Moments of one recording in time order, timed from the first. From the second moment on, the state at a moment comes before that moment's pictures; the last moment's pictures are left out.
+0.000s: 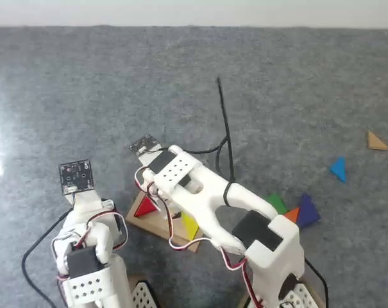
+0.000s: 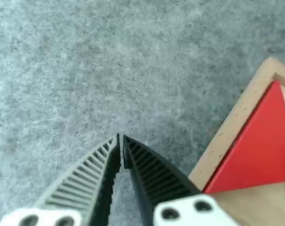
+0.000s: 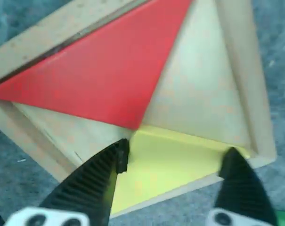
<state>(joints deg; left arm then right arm) -22.2 -103.2 96.8 71.9 3.3 -51.6 21.5 9.4 74.3 -8.1</state>
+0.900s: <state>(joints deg) -22.2 -103.2 96.8 71.9 3.3 -33.1 23.6 1.5 70.6 36.4</state>
